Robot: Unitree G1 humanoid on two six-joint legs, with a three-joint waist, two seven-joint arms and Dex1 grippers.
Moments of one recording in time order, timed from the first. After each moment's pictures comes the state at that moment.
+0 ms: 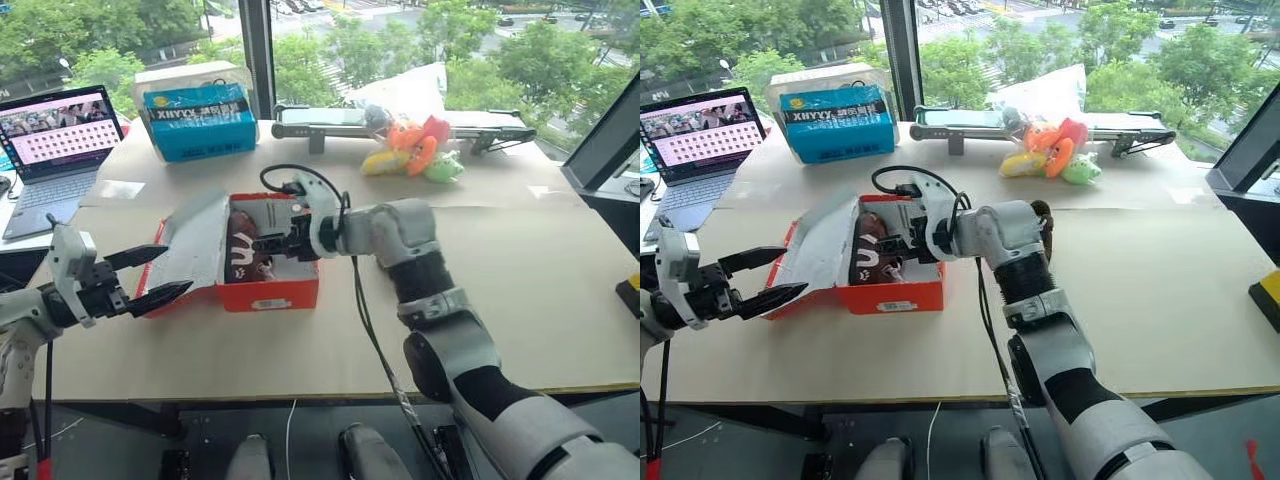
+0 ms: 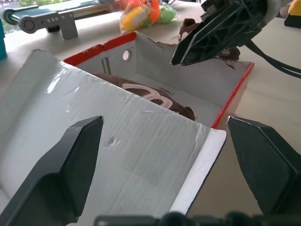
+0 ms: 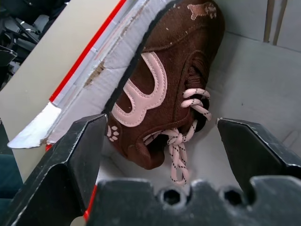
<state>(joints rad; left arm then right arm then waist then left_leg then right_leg) -0.14 0.88 0.41 0.01 -0.63 0.33 -1.17 -1.21 0.03 0.04 0.56 0.38 1.13 0.42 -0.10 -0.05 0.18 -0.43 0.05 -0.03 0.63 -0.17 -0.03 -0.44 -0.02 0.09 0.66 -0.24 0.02</state>
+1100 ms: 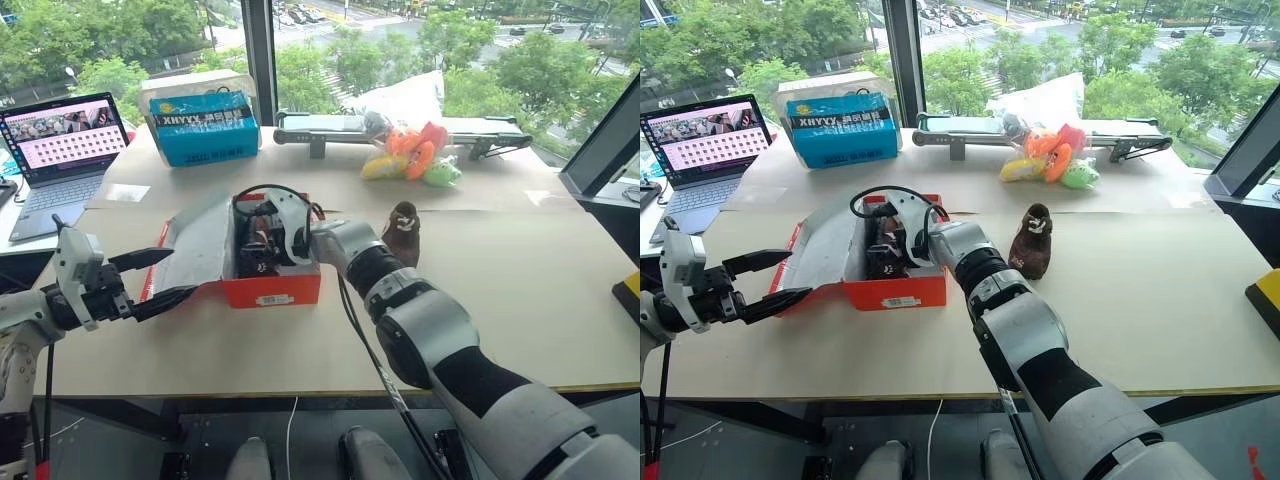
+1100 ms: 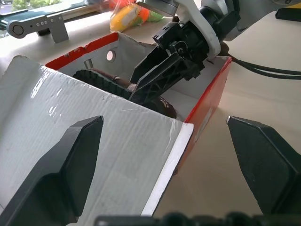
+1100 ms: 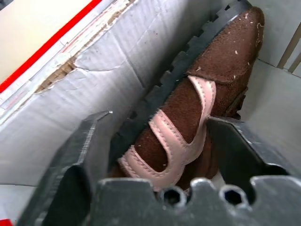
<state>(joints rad) -0.12 0.88 0.41 -0.03 -0.62 0.33 -1.16 -1.38 0.14 0.07 1.21 0.15 0.52 0.52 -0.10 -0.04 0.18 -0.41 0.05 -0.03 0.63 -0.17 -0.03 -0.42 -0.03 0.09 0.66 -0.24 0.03</state>
